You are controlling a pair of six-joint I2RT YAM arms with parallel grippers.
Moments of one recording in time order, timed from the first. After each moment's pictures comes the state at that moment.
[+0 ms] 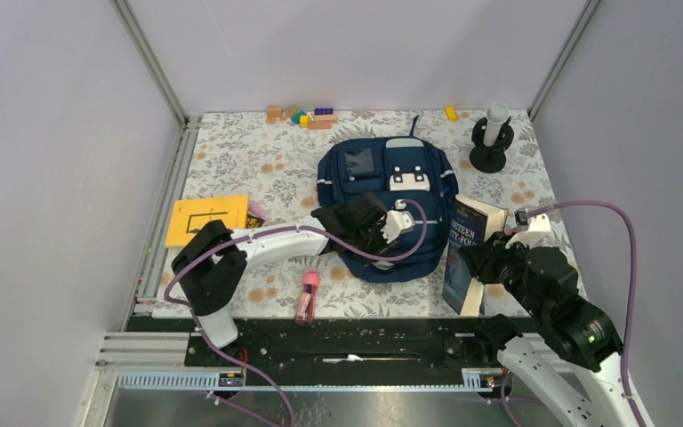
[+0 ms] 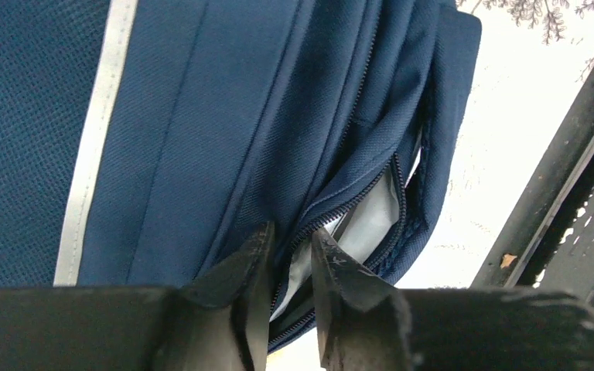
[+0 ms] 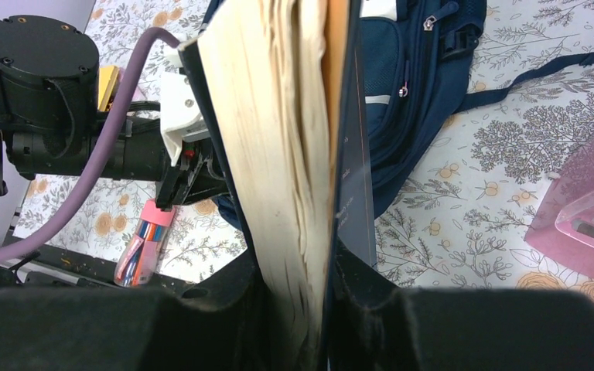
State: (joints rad) left arm -0.96 1.74 1.19 -0.36 0.19 0.13; right arm 0.54 0.36 0.85 -0.89 0.16 0.51
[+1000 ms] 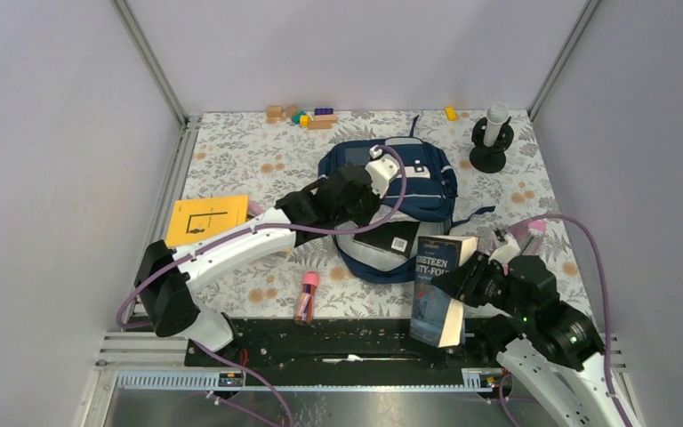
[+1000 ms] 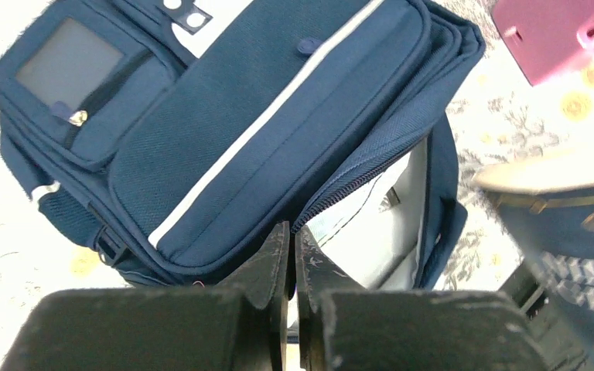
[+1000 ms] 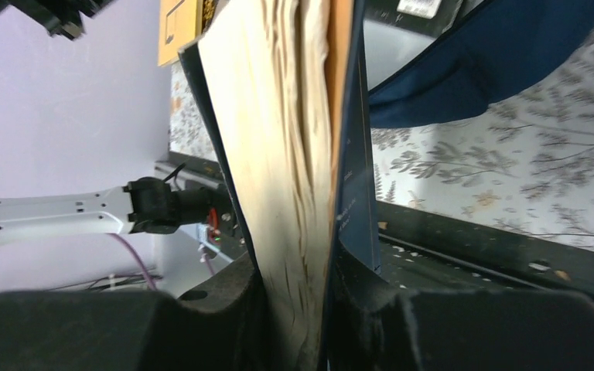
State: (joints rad) left arm -0.95 1.52 1.32 -0.37 -0.09 -0.07; right arm 0.54 0.26 0.71 -0.95 -0.16 0.88
